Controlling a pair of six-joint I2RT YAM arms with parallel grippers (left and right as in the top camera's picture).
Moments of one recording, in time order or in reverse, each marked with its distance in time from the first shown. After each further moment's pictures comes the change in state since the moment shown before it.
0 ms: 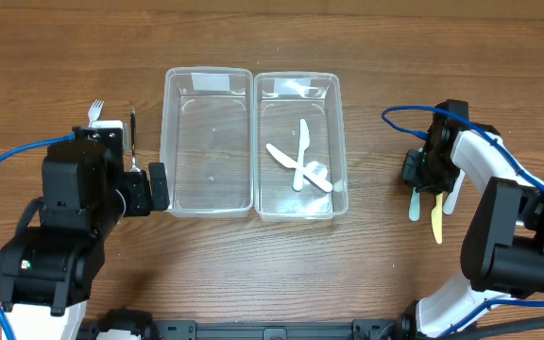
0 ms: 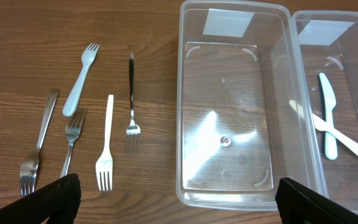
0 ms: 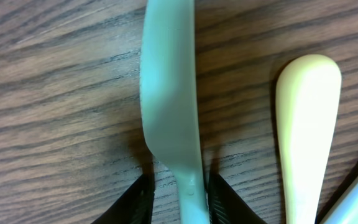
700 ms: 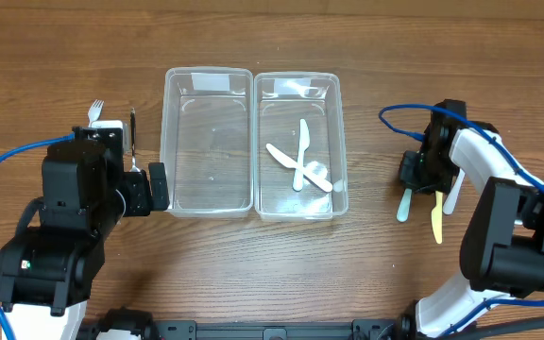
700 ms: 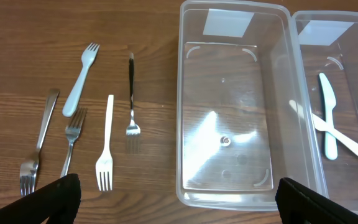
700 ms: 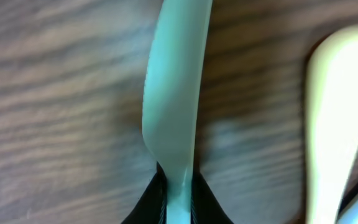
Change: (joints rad) left arm 0.000 0.000 0.000 0.000 0.000 0.000; right arm 0.017 0.000 0.023 -0.071 -0.044 0.000
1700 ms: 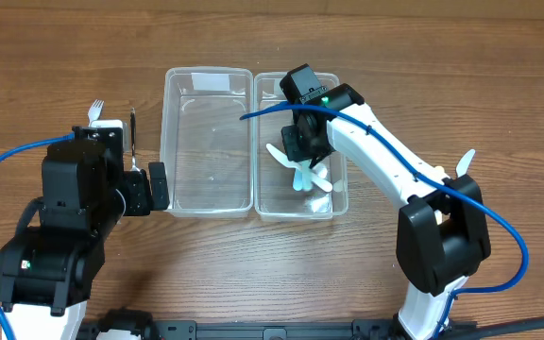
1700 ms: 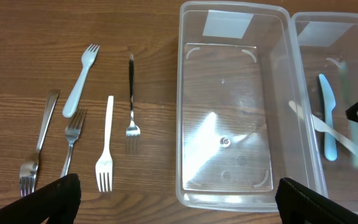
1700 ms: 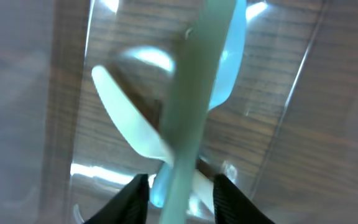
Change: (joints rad) left arm 0.000 0.000 0.000 0.004 0.000 0.000; right arm 0.652 0.090 0.400 -0.098 0.044 0.102
